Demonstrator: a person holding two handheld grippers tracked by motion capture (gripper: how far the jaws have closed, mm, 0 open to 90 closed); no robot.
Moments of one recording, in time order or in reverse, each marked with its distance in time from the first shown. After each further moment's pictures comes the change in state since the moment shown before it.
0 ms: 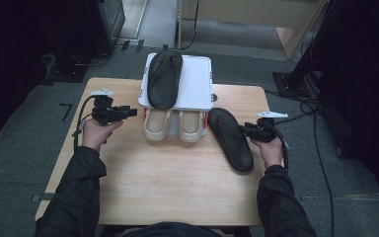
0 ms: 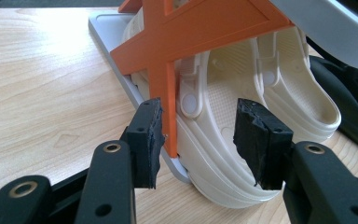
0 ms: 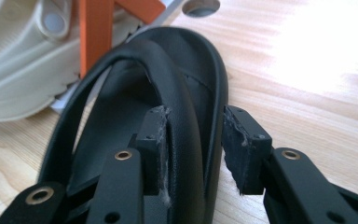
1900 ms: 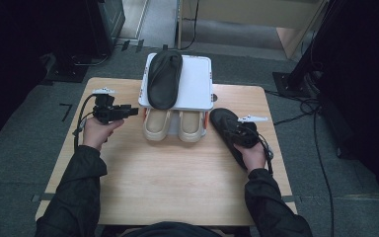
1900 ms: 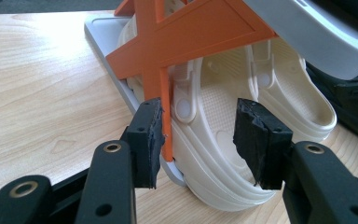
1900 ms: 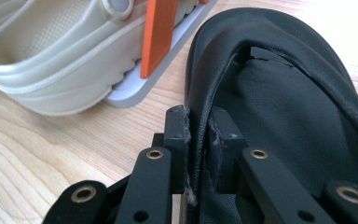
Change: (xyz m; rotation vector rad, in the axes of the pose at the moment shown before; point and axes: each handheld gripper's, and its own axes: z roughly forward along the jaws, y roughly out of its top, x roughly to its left) left arm -0.005 0.006 0.000 0.008 0.000 0.013; right arm 0.060 -0.003 0.020 0.057 0.009 0.001
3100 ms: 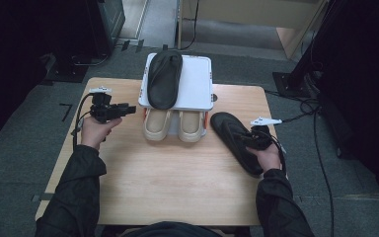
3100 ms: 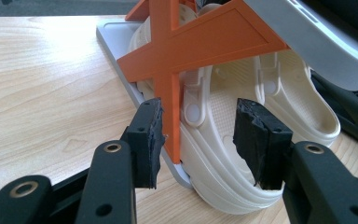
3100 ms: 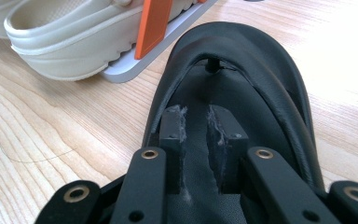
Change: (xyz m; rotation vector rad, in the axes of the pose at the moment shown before) left arm 0.005 0.002 -0.006 -0.018 0.015 -0.025; right arm -0.031 -0.011 -0.028 -0.018 0.072 -0.107
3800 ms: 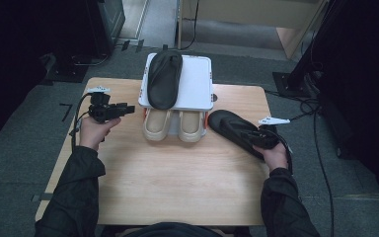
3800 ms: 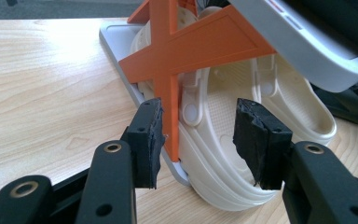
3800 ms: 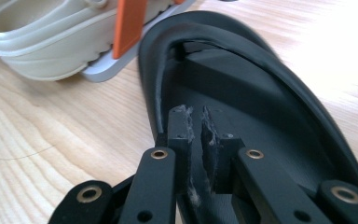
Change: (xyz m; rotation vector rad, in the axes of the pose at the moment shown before) left arm -0.004 0.001 -0.006 -0.004 0.014 -0.006; right arm -0.020 -0.005 -0.010 -0.013 -0.013 0.031
